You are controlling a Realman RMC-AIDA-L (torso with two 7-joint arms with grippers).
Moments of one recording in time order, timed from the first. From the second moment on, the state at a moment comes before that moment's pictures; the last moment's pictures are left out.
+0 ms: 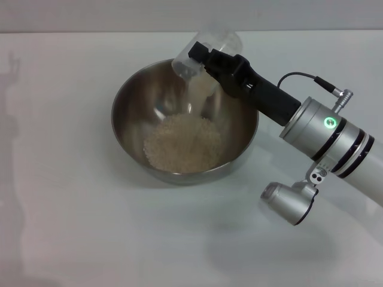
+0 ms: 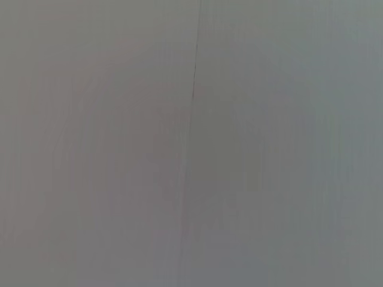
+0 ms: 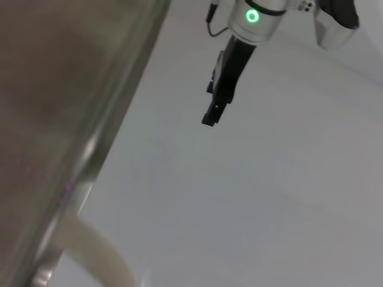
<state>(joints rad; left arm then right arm) -0.51 -2.06 -1.72 -0.34 2.66 0.91 0.00 0.68 2.08 0.22 0.22 -2.23 -1.37 -1.66</state>
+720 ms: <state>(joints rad) -0.51 -2.06 -1.72 -0.34 2.66 0.91 0.00 0.68 2.08 0.23 0.21 -2.26 -1.36 -1.89</state>
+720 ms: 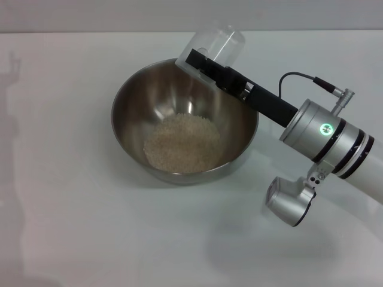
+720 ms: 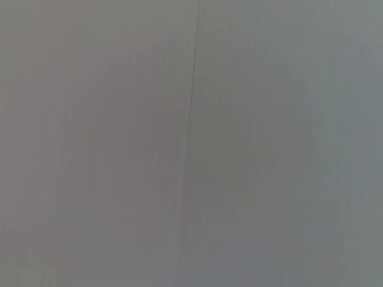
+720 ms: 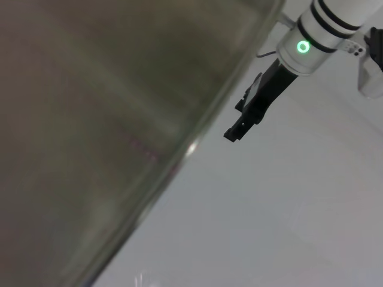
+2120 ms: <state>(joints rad) -0.51 -2.06 -1.72 -0.34 2.66 0.91 -0.01 0.61 2.09 0.35 0.37 -2.22 -1.31 -1.75</state>
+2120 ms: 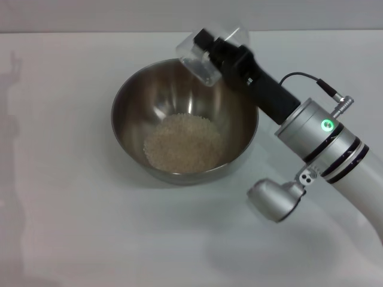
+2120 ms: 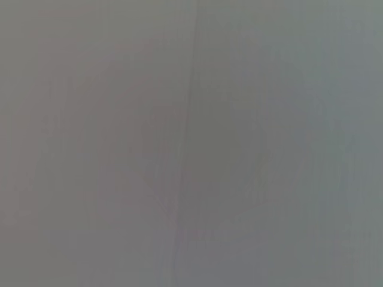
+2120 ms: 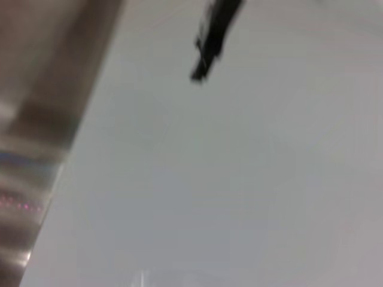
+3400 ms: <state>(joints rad) -0.51 -2.06 -1.70 -0.35 2.66 0.91 0.00 0.49 2.09 0.57 0.60 -1.52 -1.12 -0.82</state>
